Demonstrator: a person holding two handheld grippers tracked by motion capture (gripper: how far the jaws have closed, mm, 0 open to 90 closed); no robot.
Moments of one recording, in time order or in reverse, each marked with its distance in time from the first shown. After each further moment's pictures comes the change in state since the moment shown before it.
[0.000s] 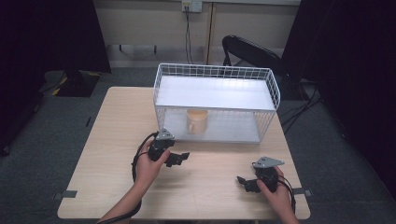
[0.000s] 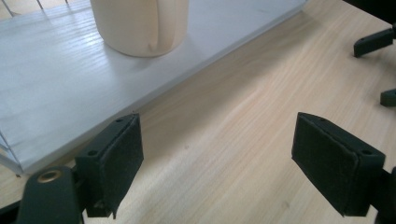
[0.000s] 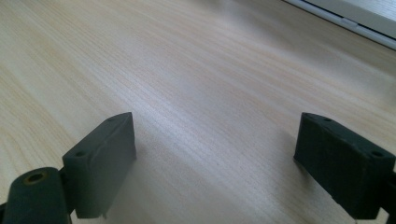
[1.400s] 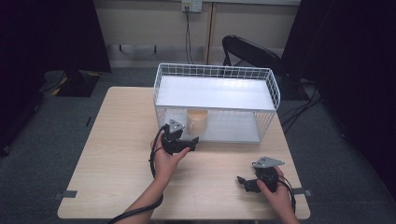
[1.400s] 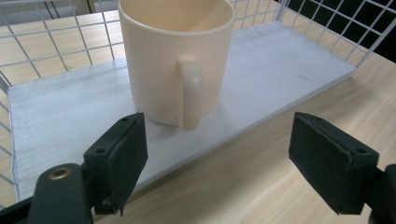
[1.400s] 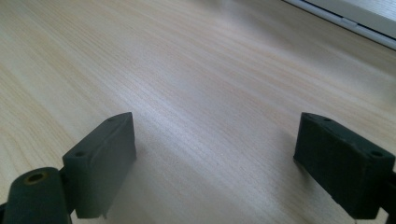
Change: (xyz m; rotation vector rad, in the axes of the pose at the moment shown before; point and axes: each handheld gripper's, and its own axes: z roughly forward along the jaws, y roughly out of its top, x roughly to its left) left arm -0.015 0.032 0.031 -0.150 0.199 -0.093; right arm 0.000 0.000 0.000 0.000 0.000 0.000
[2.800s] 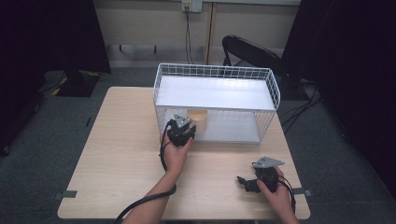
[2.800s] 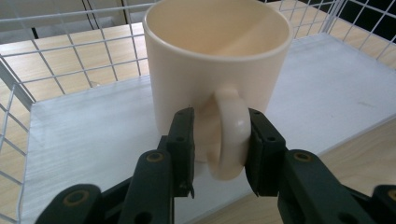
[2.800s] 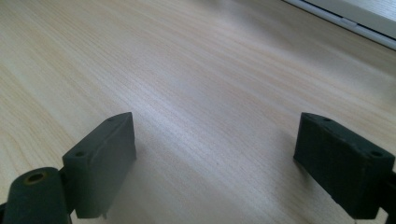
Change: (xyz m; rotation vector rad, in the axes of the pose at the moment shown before) left arm 0.002 0.007 0.041 -0.052 0.145 -0.017; right arm 0.000 0.000 0.000 0.000 -0.001 0.000
